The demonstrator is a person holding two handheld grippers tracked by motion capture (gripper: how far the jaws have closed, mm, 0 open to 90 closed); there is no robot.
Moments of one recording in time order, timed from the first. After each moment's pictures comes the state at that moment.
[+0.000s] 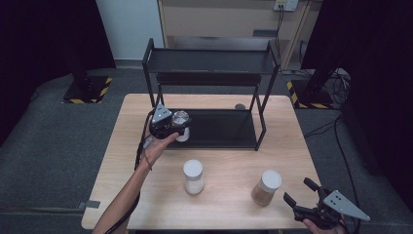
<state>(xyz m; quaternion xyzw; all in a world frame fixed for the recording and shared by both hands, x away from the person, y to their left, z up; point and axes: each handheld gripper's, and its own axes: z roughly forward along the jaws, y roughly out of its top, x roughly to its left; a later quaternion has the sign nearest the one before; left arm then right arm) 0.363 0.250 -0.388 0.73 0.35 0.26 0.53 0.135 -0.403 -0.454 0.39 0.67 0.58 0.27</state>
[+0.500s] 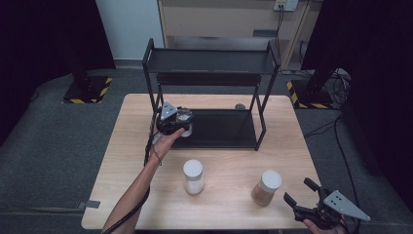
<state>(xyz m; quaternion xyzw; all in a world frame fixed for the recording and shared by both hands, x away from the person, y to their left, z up) 0.385 0.228 -0.414 0.72 0.38 0.28 0.51 0.135 -0.404 -0.454 0.39 0.67 0.58 0.27</state>
